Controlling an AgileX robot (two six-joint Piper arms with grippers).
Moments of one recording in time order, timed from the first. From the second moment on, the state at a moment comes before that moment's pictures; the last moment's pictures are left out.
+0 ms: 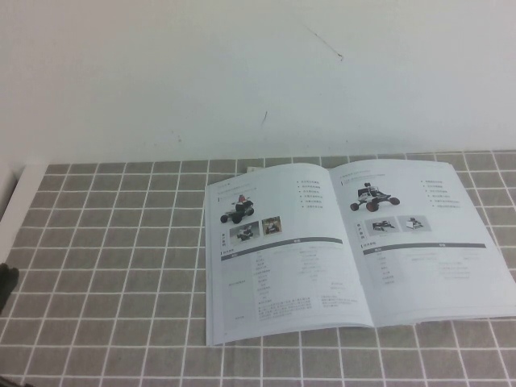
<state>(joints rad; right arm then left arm) 0.00 0.32 -0.22 0.96 0.69 -1.28 -0.23 0.42 -0.33 -0.41 0.12 0.64</state>
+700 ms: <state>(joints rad) 0.00 0.32 -0.22 0.96 0.70 -1.28 -0.06 -0.01 0.02 -0.18 0.18 0.07</state>
